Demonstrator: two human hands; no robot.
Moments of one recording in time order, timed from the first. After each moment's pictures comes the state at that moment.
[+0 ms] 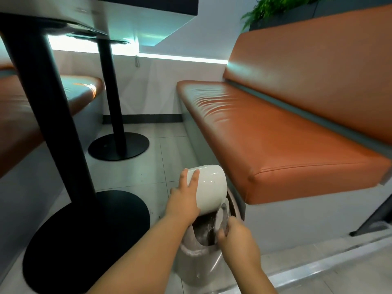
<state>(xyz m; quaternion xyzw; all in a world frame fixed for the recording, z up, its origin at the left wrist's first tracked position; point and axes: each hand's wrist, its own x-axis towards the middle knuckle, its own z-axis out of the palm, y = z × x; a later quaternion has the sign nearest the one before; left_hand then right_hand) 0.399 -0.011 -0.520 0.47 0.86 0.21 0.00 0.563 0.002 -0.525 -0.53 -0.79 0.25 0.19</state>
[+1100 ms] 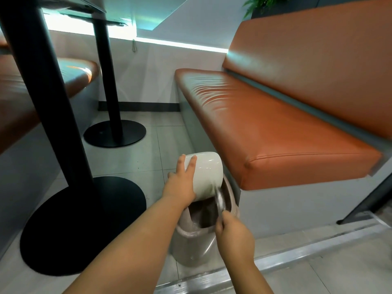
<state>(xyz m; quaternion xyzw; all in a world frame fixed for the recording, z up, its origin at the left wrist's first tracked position) 0.399 -0.014 -0.516 0.48 0.85 0.21 0.01 0.577 -0.017 -0.543 -0.51 -0.82 0.14 0.21</state>
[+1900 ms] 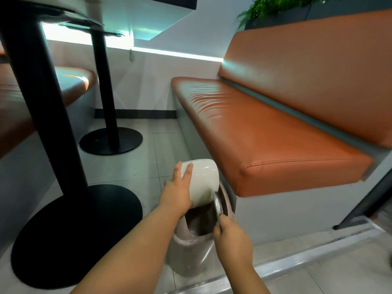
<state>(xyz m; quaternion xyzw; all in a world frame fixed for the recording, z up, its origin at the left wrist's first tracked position) 0.401 -0.015 -0.514 0.48 0.85 0.21 0.00 0.581 -0.009 -0.542 -0.50 -0.83 0.16 0.20</state>
